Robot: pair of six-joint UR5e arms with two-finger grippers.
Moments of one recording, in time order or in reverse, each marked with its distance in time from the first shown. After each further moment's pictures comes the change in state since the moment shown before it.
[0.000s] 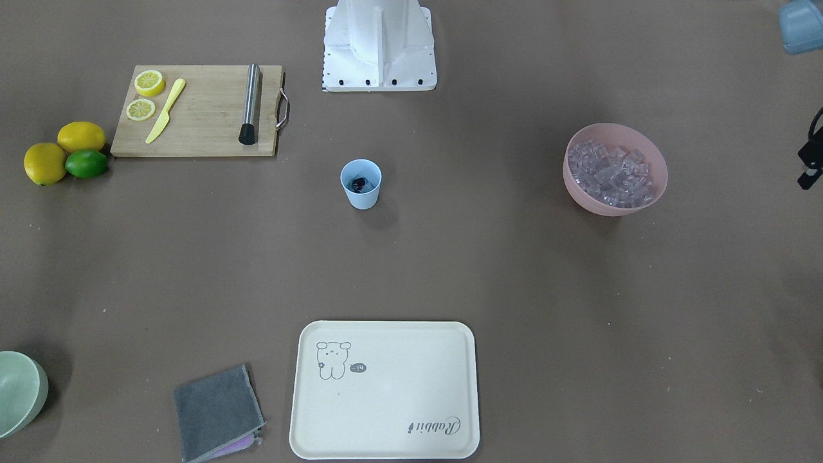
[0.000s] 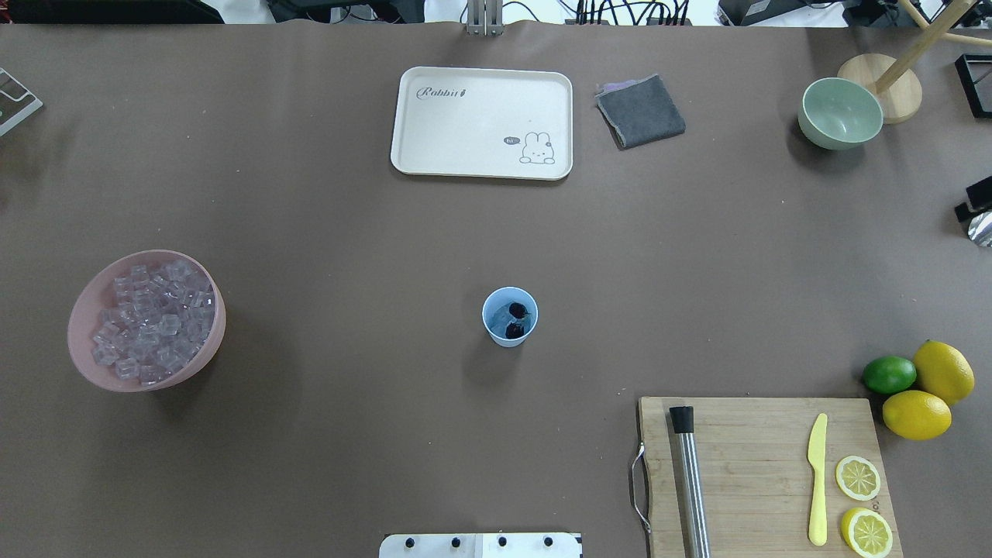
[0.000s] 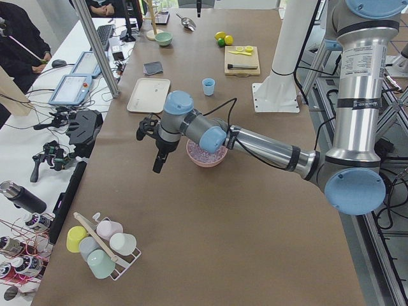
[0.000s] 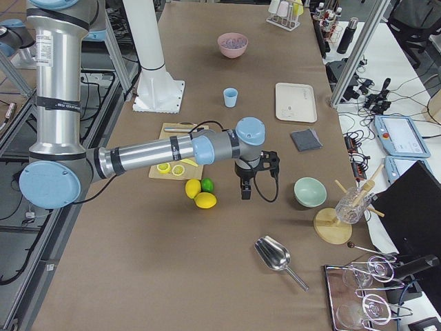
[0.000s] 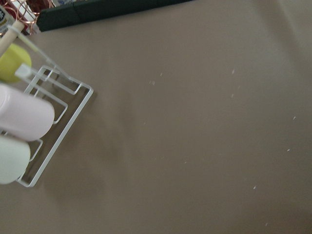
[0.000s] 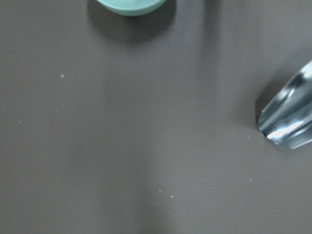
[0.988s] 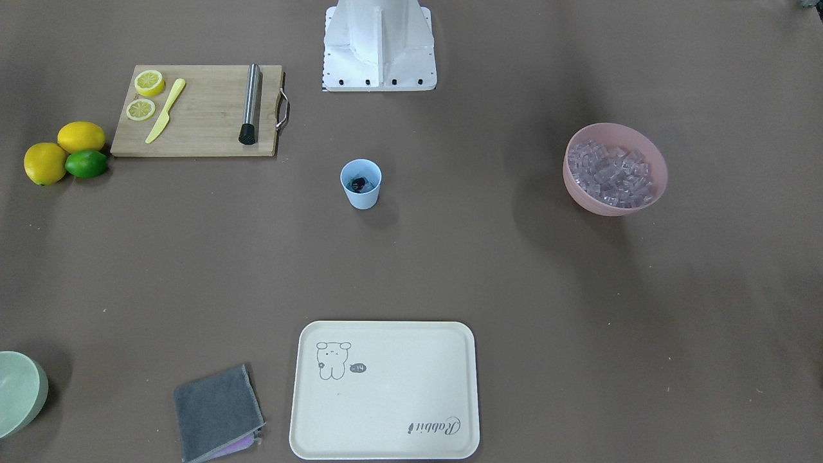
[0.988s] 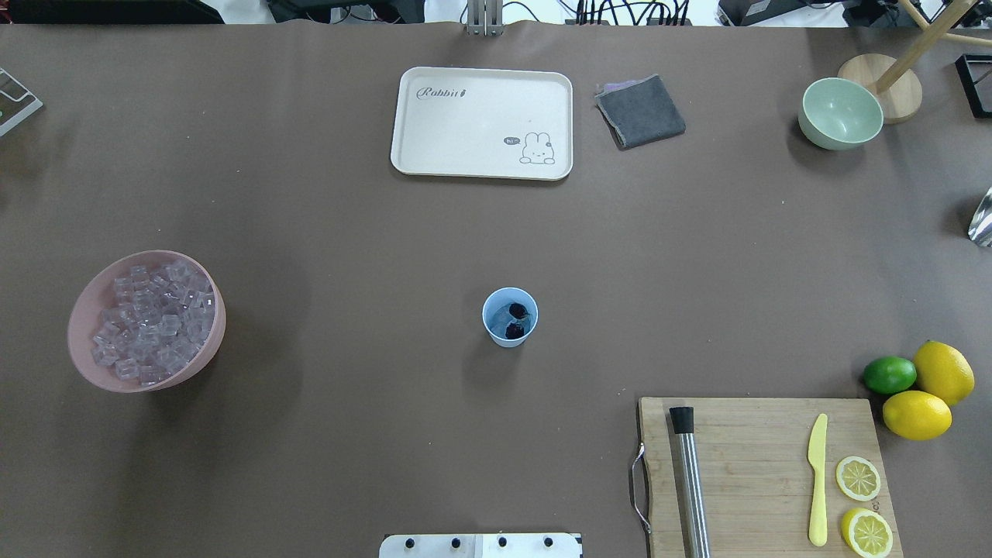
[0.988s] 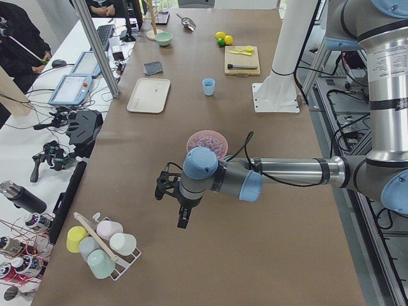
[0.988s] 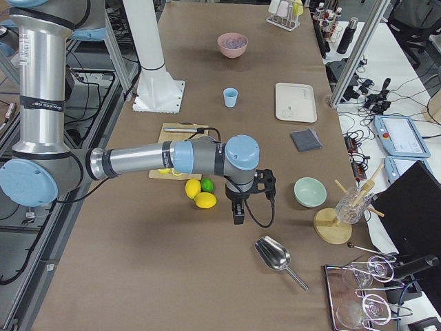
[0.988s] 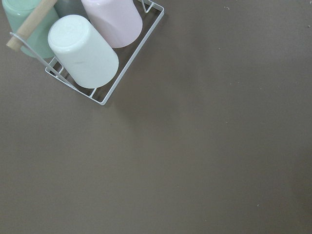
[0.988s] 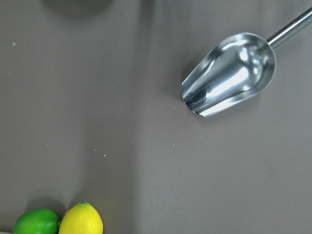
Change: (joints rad) left arm -0.195 0.104 0.125 -0.003 -0.110 0.219; right arm 0.206 -0.020 -0.013 -0.211 0.029 -0.345
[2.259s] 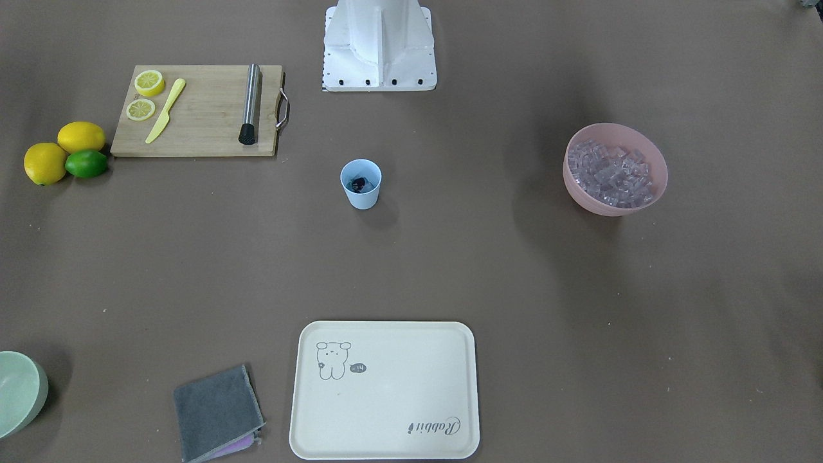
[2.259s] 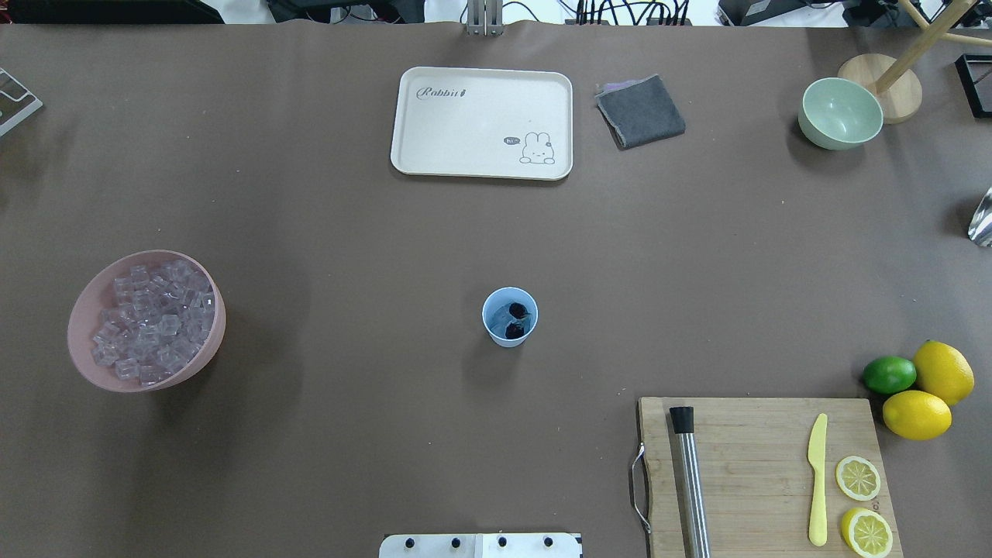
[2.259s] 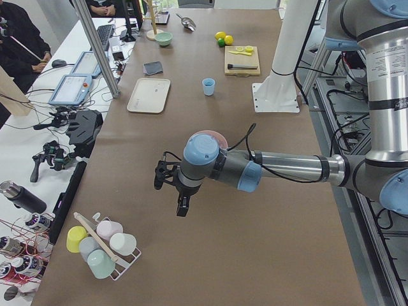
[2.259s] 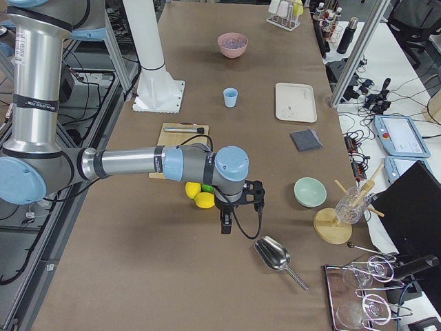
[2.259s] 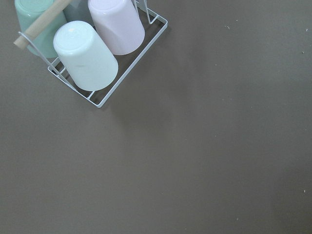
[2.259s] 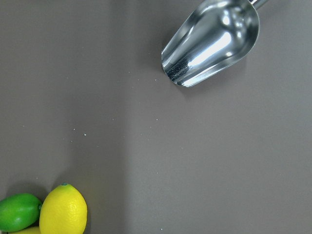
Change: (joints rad) left arm 0.016 -0.010 -0.072 0.000 -0.007 -0.141; right arm 0.002 -0.046 0.002 0.004 -0.019 0.011
